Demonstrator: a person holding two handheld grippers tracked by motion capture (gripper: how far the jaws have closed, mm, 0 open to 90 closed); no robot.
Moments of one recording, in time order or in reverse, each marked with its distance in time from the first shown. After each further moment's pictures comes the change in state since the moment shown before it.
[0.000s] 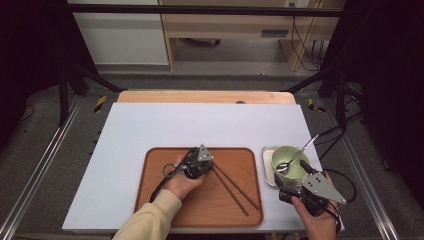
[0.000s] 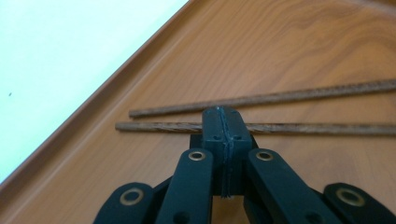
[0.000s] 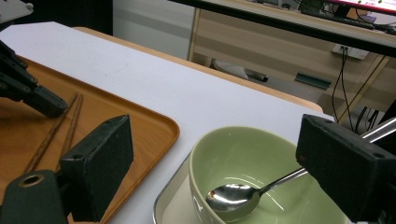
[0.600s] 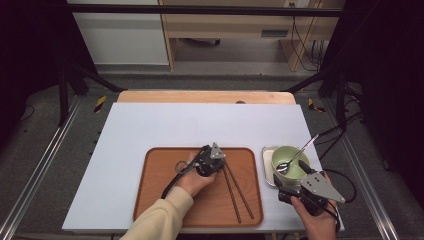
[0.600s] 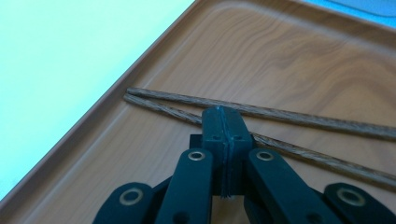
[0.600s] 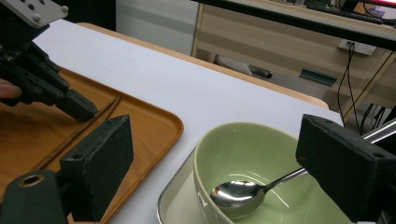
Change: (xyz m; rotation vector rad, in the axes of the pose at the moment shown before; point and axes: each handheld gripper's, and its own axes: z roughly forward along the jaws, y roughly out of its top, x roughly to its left) left arm -0.012 0.024 0.023 -0.017 -0.039 0.023; right arm 0.000 -0.001 0.002 0.017 0.015 0.003
